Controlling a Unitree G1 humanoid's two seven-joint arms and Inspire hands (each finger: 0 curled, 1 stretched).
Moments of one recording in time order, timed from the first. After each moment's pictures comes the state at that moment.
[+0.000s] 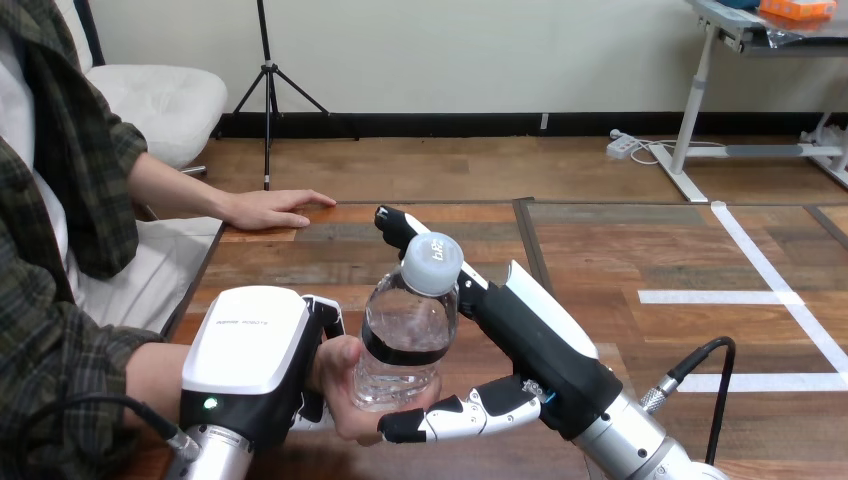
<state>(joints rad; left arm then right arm) 0.12 0.42 -0.28 -0.05 1.01 -0.03 0.26 -0.07 -0.18 0.20 0.27 -0.06 -0.74 0.42</state>
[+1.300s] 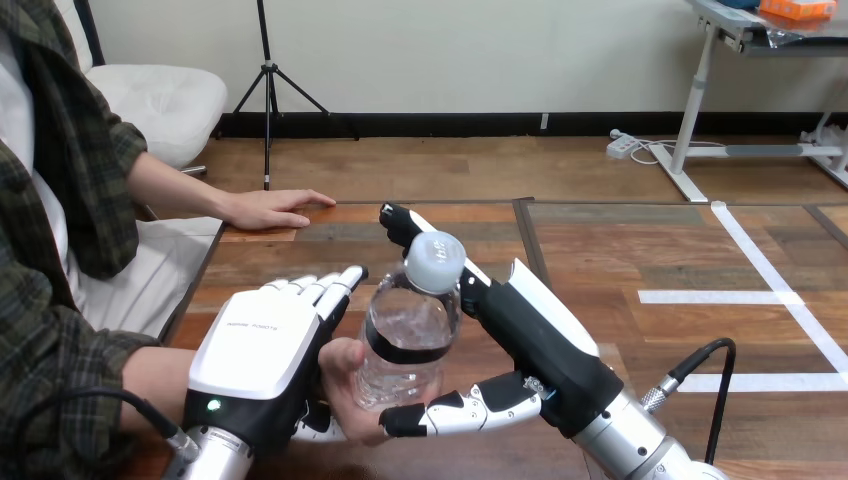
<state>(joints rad) 0.12 0.46 -0.28 -0.05 0.98 -0.11 0.23 -0.07 -0.18 0.20 0.26 -0.05 -0.73 0.41</state>
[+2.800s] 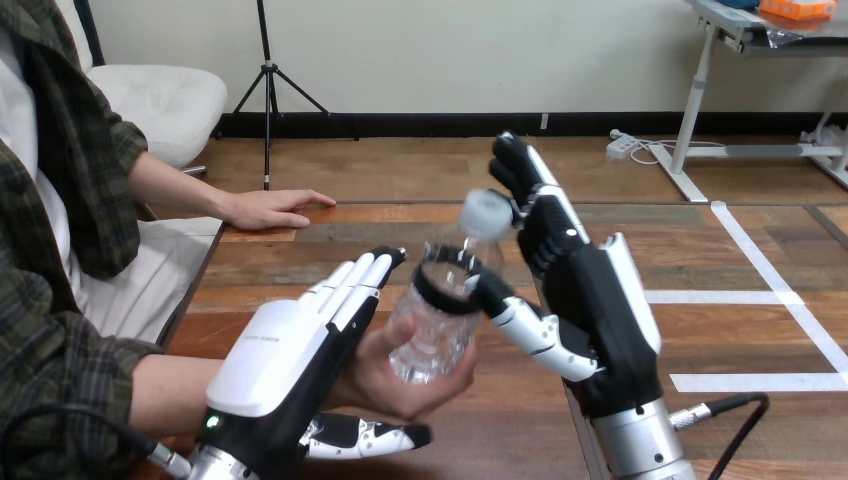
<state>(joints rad) 0.12 0.48 -0.26 0.08 0.66 -0.52 0.29 -0.03 -0.04 0.11 0.32 0.02 -0.84 0.18</state>
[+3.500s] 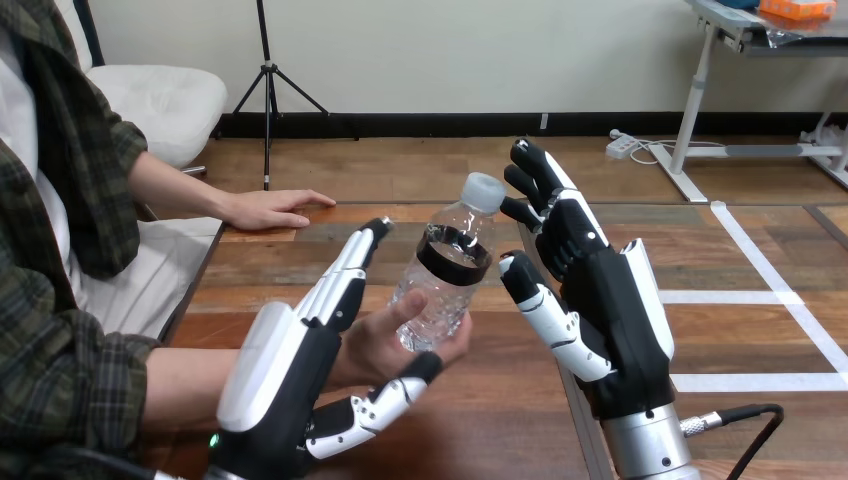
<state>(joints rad) 0.11 0.36 -0.25 0.25 0.53 -0.79 0.41 -0.03 -0.04 0.08 0.36 -0.01 -0.87 0.13</state>
